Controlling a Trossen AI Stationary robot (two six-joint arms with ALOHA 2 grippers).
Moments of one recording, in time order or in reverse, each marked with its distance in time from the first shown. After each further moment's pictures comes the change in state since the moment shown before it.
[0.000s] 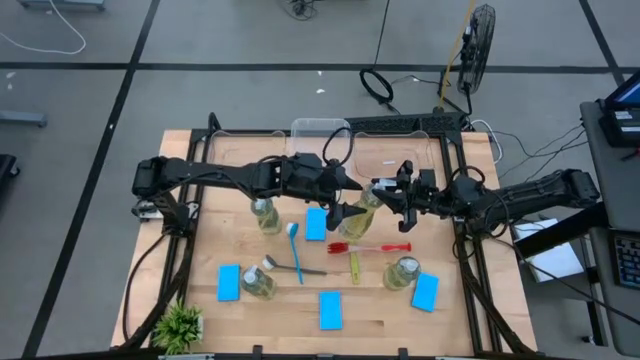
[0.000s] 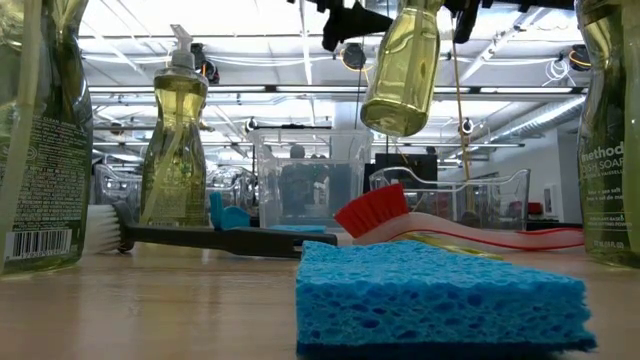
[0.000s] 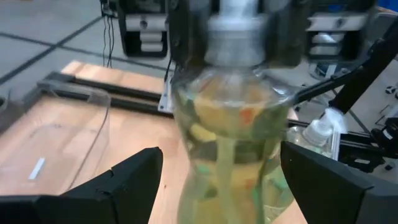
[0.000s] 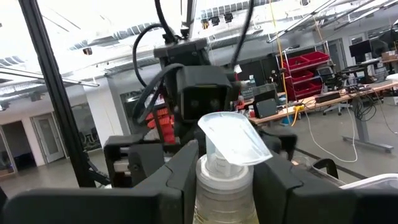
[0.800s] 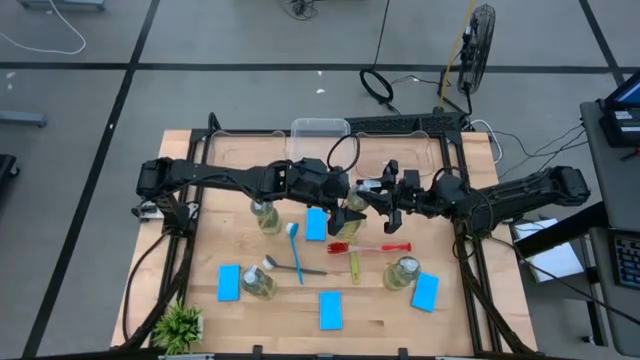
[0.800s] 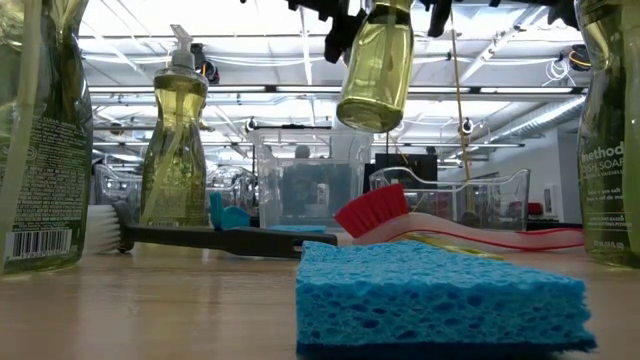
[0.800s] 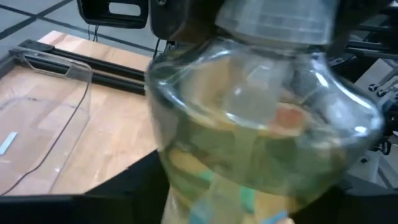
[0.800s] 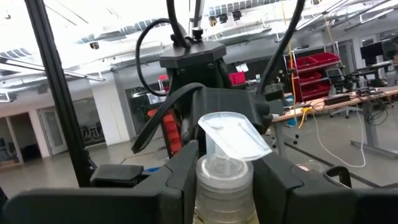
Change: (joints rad) left arm -0.002 0.019 -0.001 -0.024 0.037 -0.069; right arm -0.001 0.162 0.102 0.054 -0.046 -0.021
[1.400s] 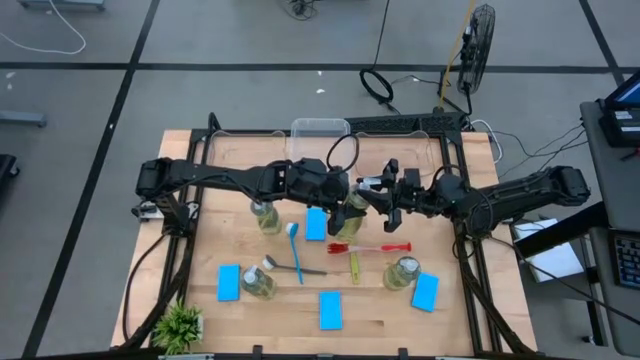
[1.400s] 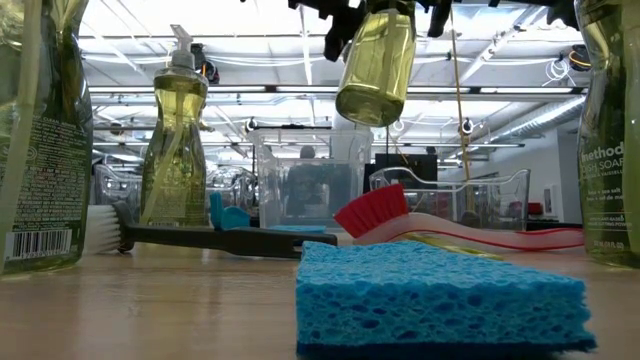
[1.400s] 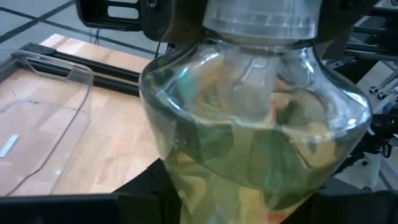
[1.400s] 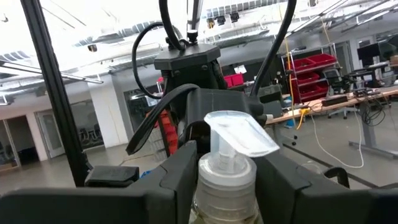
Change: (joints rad) left arm 0.004 -0.007 0.000 0.013 -0.014 -0.005; right arm 0.000 -0.007 0.000 -0.002 0.000 -0.001
